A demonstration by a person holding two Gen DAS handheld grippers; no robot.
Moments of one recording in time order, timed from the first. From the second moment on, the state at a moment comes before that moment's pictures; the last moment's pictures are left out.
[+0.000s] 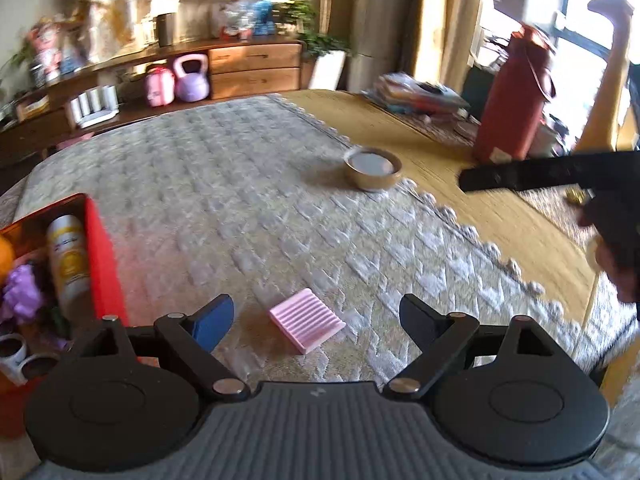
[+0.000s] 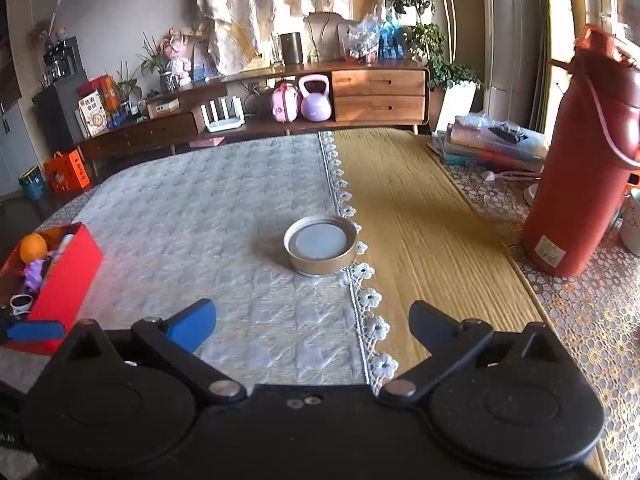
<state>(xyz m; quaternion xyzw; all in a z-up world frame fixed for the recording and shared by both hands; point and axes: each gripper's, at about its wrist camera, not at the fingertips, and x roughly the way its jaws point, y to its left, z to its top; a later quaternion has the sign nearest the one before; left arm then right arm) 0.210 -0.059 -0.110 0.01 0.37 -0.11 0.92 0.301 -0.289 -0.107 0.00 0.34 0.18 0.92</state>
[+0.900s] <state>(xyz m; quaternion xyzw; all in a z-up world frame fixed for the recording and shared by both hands) 0.248 -0.051 -0.166 0.09 0.37 -0.19 0.91 0.417 -0.230 -0.165 -0.03 0.38 0.17 0.91</state>
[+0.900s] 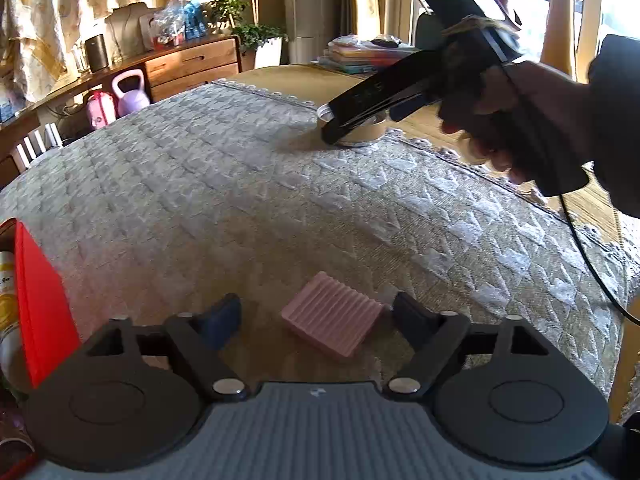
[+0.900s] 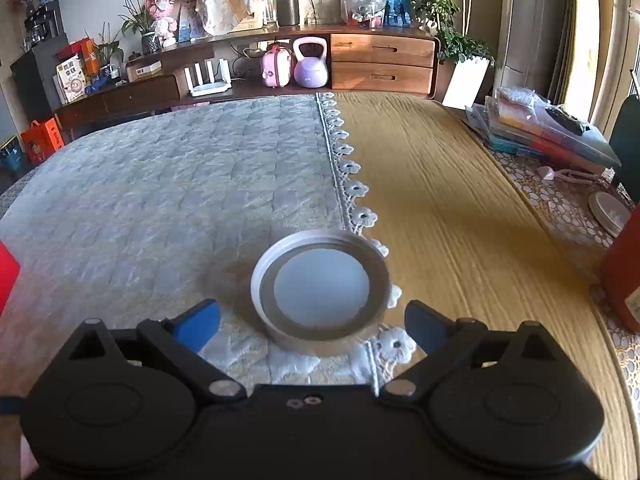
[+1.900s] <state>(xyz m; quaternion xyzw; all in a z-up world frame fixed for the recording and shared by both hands) 0.234 -0.044 -0.148 0.06 0.37 -0.15 0.91 0.370 -0.216 -0.138 -0.07 0.36 0.18 0.91</state>
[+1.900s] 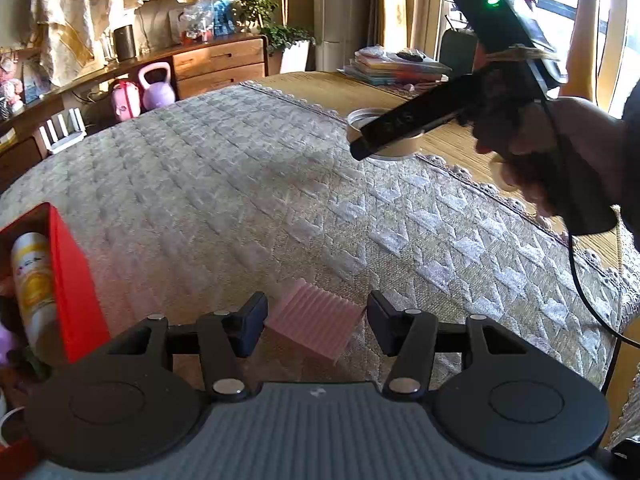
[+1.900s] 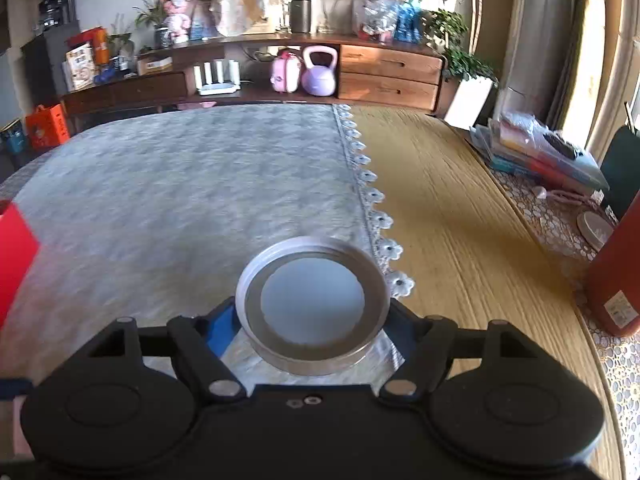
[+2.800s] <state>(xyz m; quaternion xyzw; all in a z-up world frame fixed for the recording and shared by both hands) 0.164 0.023 -0.055 0.00 0.34 -0.07 0.94 0.251 -0.170 -0.048 -0.06 0.32 0.30 0.90</state>
